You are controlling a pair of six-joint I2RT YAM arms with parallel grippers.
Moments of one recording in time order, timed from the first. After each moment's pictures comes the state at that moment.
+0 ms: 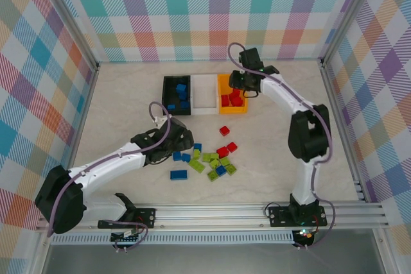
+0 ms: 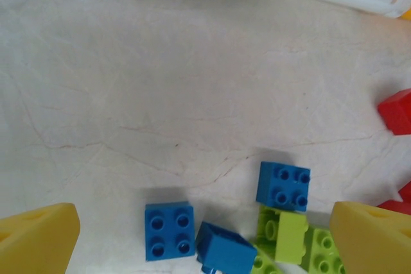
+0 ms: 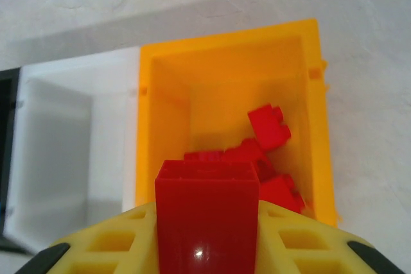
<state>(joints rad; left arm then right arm) -0.74 1.24 0.79 -0.55 -0.32 -0.84 0.38 2.04 1.77 -0.62 -0.04 0.44</state>
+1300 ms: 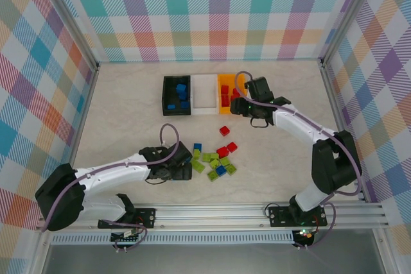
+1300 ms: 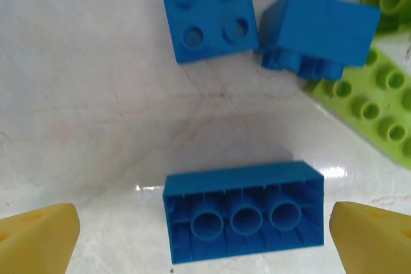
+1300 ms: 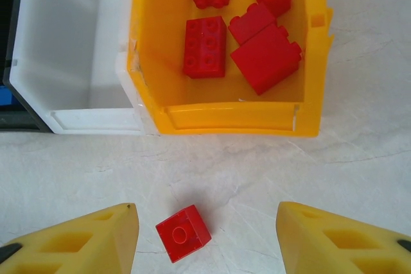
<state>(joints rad) -0.93 1.24 0.66 -0.74 -0.18 -0.88 0.44 1.59 1.14 -0.41 -0.07 0.47</state>
